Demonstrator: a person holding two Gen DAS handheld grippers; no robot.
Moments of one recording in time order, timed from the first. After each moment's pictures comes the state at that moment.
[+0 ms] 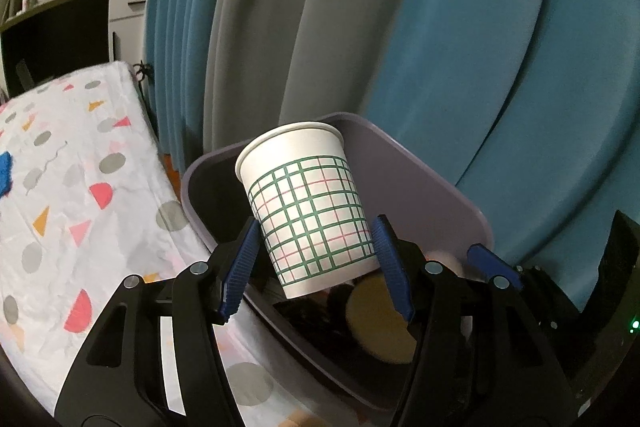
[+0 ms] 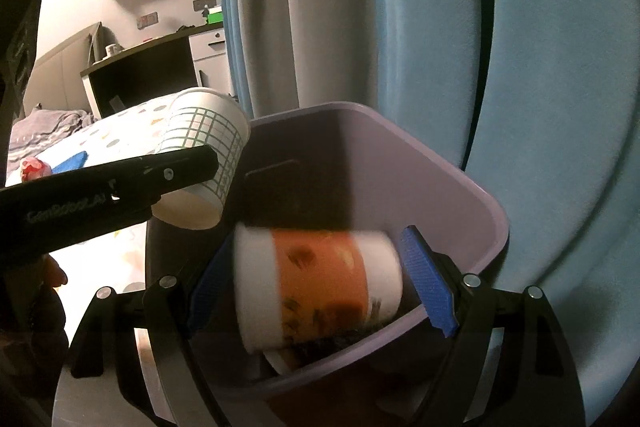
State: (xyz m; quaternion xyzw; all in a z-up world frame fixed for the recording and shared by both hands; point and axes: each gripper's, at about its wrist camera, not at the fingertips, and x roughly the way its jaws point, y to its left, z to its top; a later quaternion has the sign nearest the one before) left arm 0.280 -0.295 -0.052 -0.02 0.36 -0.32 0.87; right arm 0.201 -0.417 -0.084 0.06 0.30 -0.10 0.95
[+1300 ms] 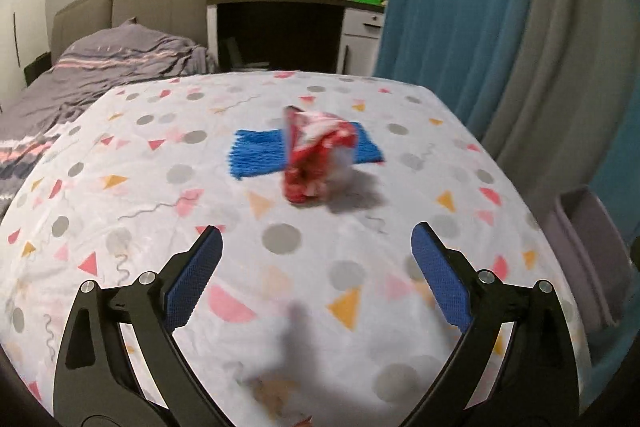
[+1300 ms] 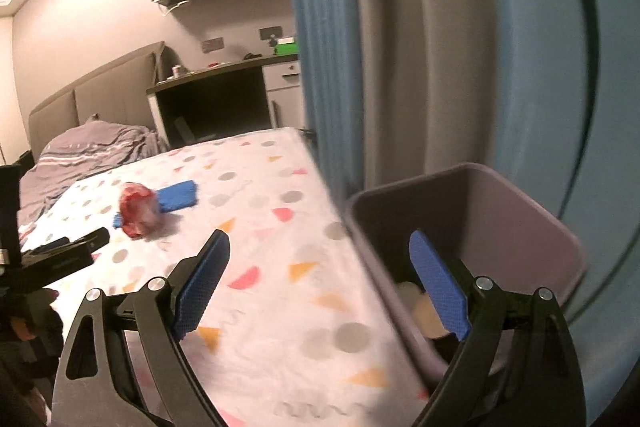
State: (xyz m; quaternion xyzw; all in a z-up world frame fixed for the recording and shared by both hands) left arm 0.262 0.015 -0.045 -0.06 0.33 0.03 0.94; right arm 0.207 -0.272 -0.029 0.05 0.24 0.00 0.97
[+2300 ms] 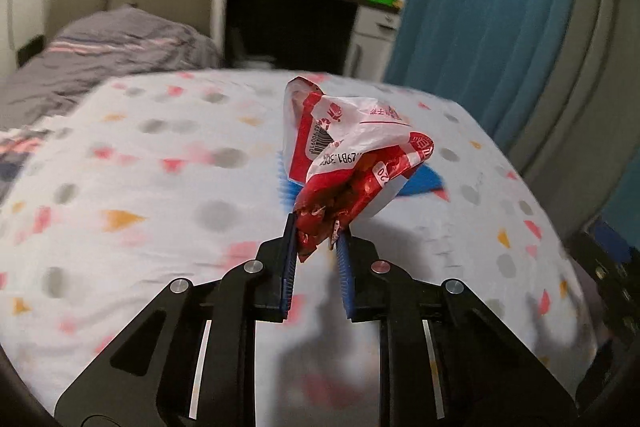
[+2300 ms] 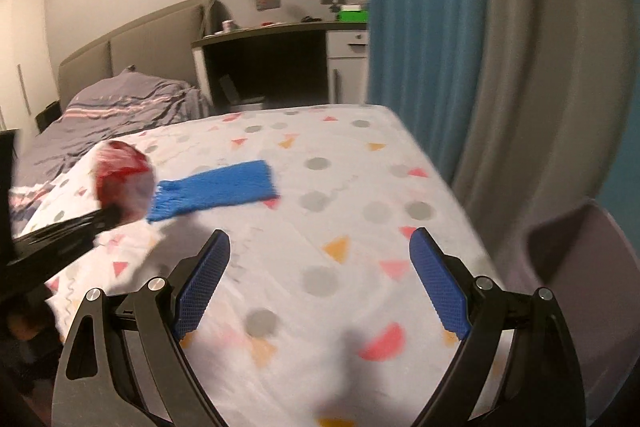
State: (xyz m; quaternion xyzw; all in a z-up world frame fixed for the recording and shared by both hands) left arm 0.301 0.103 -0.051 -0.08 0.33 0.03 0.94; right arm 0.307 -0.148 -0.046 0.00 0.30 0.08 0.95
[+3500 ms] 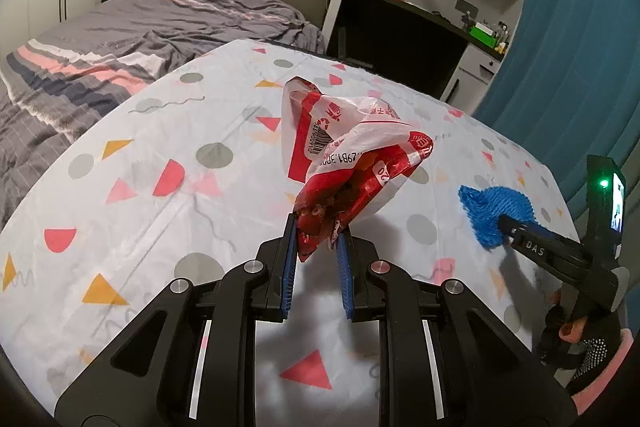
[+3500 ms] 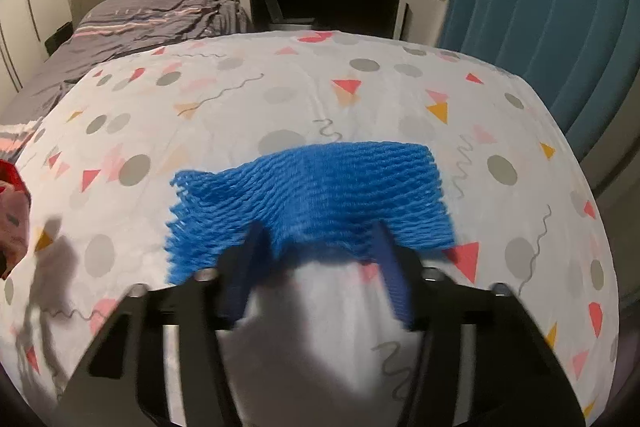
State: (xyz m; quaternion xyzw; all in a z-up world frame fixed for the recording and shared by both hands) left arm 0.277 0.231 -0.071 -0.19 0.34 0.15 0.91; right arm 0.443 0.003 -0.108 -0.07 0.42 0.13 0.89
